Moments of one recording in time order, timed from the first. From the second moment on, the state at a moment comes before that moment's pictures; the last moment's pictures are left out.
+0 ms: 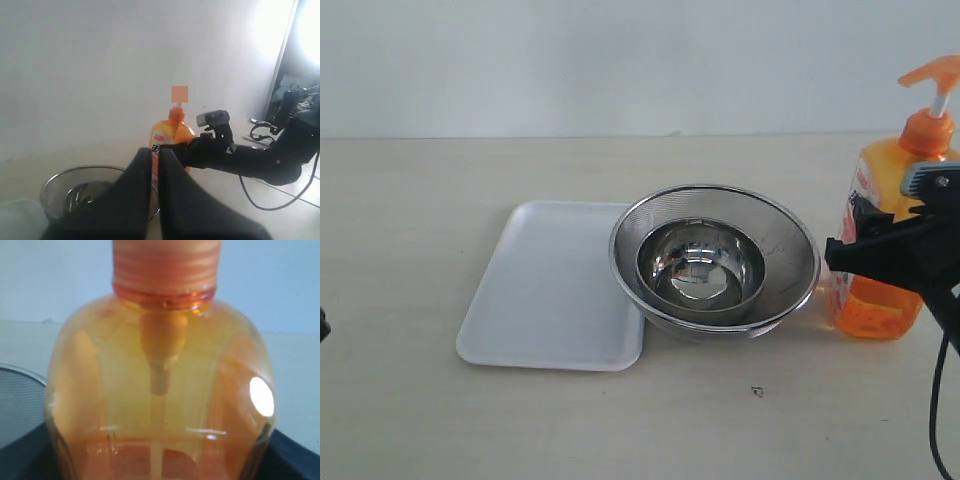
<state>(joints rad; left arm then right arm) -0.36 0.30 -0.04 0.95 -0.58 -1.12 0.51 1.59 -0.29 0.62 -1.08 -0.26</state>
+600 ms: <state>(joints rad) -0.36 0.03 0.00 1.00 -0.08 -1.26 0.51 1.58 -0.29 0.67 -1.08 -0.27</state>
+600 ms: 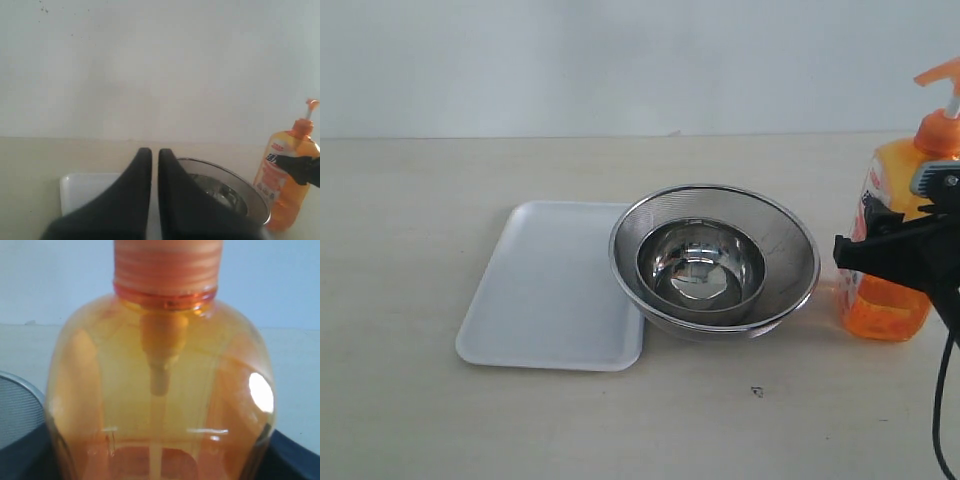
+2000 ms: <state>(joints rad) -0.36 0.03 0.00 1.00 0.04 -1.27 1.10 1.62 -1.02 0.92 -0.90 -0.75</state>
